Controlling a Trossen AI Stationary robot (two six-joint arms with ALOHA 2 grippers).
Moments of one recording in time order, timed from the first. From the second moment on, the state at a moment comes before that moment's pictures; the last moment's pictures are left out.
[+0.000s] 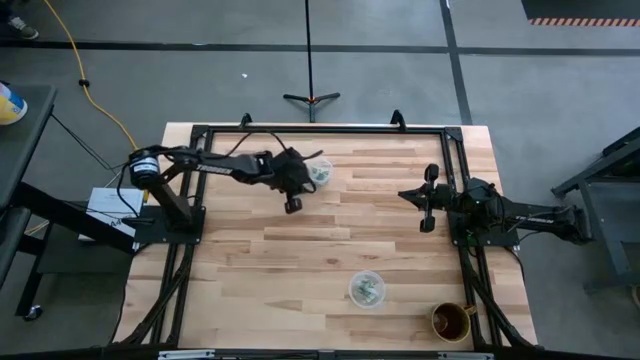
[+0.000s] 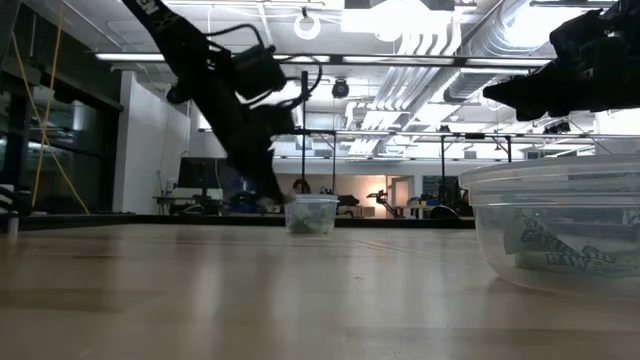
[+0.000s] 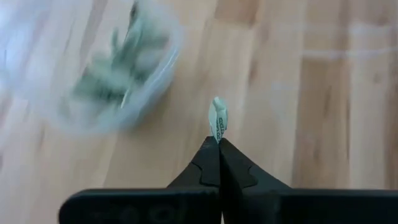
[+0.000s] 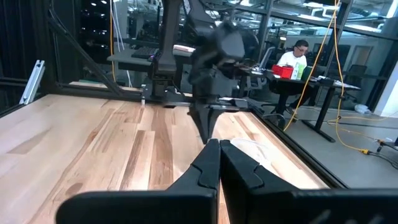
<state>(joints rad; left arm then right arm) 0.33 1.65 0.90 -0.18 0.11 0.10 -0.20 0.17 0.01 0.20 -0.06 -0.14</state>
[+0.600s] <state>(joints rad) -0.02 1.69 1.09 0.11 0.20 0.12 -0.20 0.17 0.01 0.20 0.03 -0.13</state>
